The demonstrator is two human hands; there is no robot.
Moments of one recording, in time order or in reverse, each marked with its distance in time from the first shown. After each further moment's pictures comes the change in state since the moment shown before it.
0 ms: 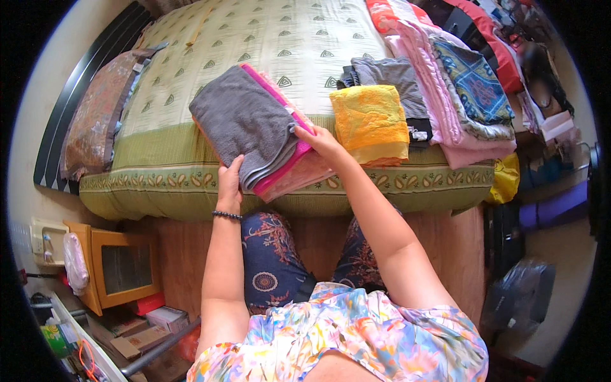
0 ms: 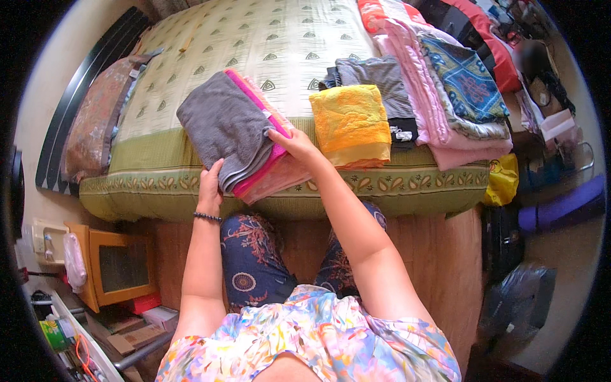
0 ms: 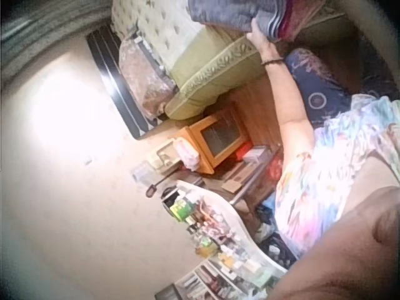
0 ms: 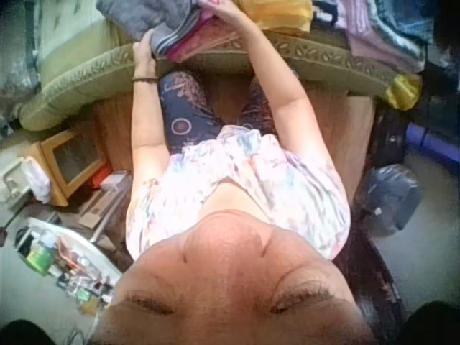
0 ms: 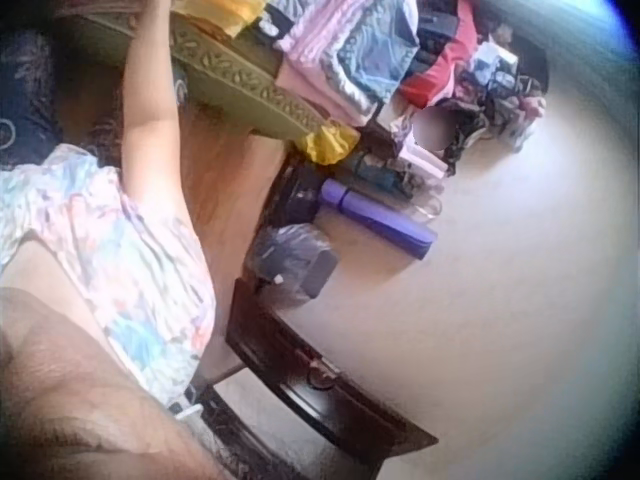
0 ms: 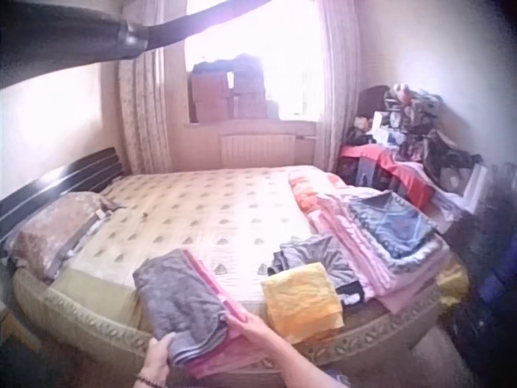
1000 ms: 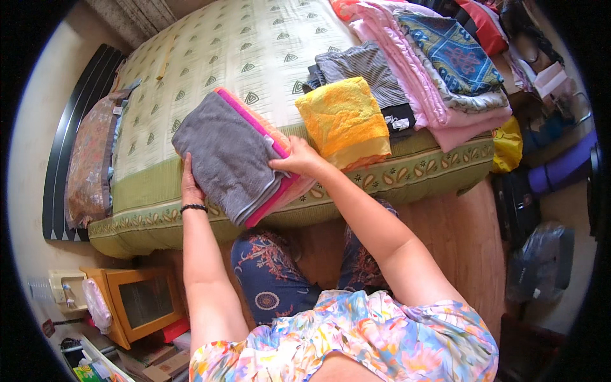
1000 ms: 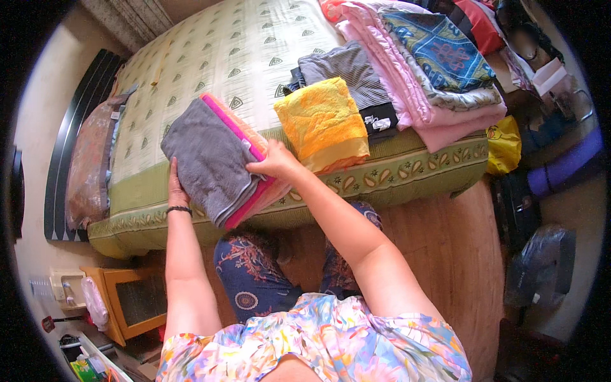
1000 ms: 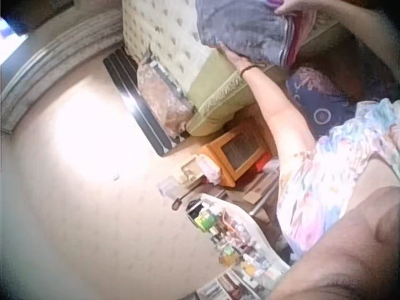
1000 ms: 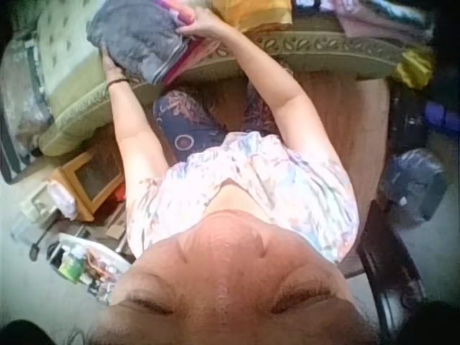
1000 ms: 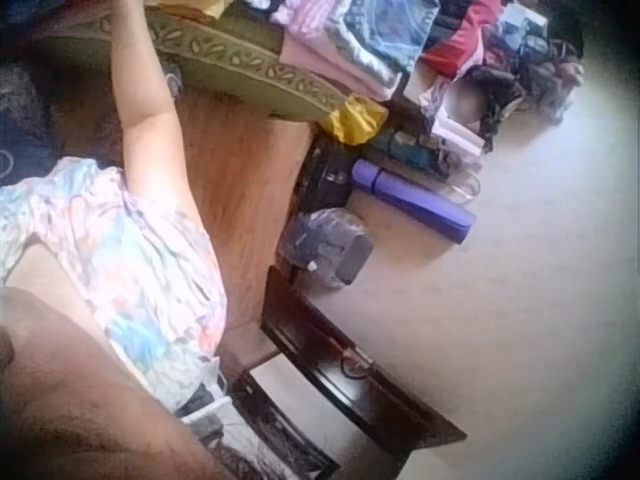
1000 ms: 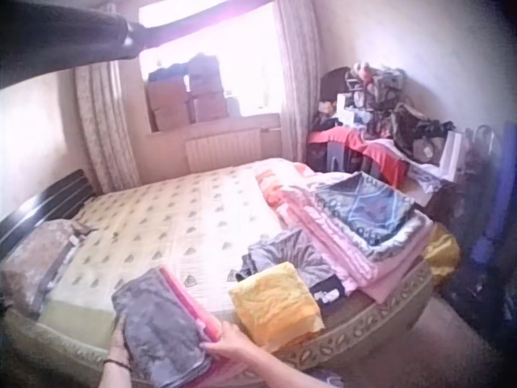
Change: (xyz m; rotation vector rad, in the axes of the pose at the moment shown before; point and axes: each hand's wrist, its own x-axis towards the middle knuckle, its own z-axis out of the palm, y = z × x) left_hand 0.108 0.044 -0.022 -0.125 -0.170 -0.235; right_hand -0.001 0.012 -0.016 -0.520 0.189 -0.073
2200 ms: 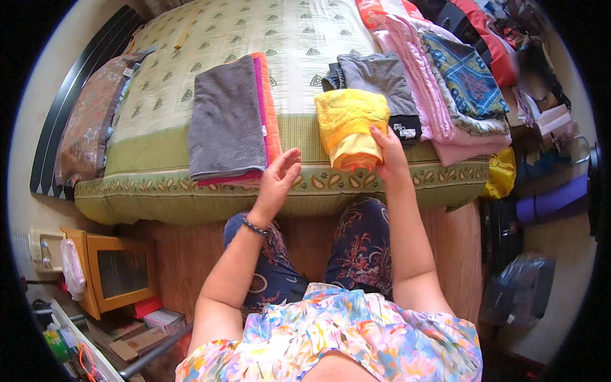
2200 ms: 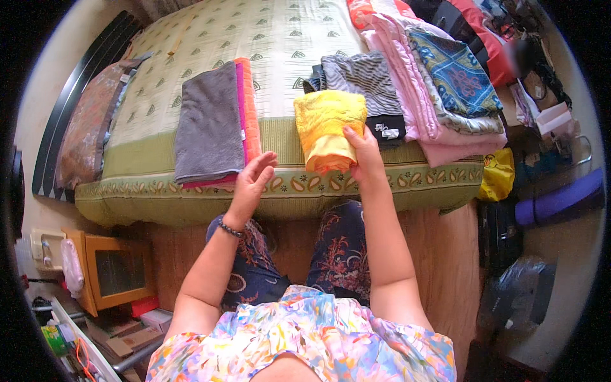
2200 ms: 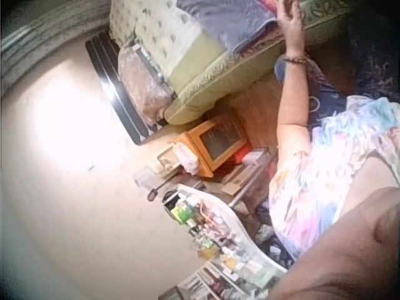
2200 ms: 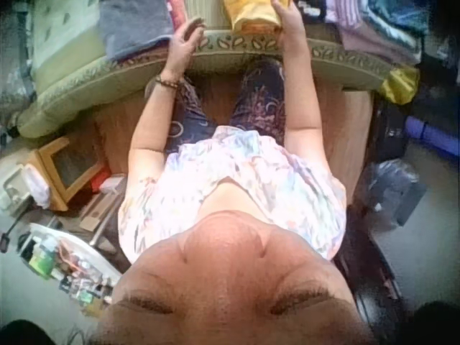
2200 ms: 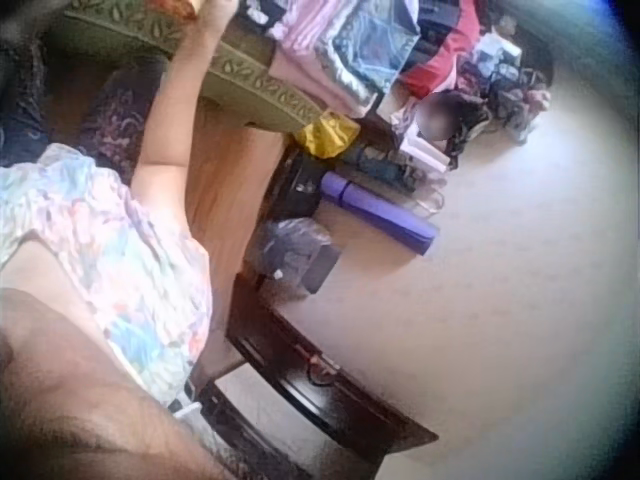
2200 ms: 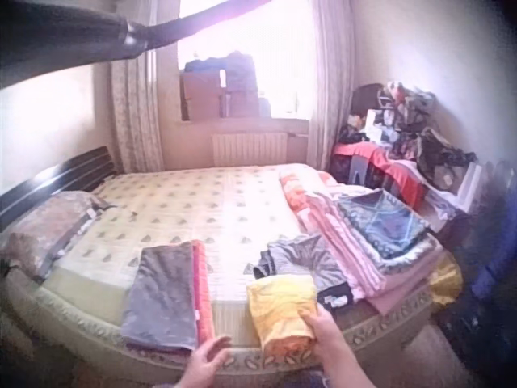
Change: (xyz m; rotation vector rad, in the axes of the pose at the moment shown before) left_hand -0.131 -0.125 0.146 0.474 -0.376 0.324; right_hand -0.071 0.029 -0.118 1.069 0.245 0.015
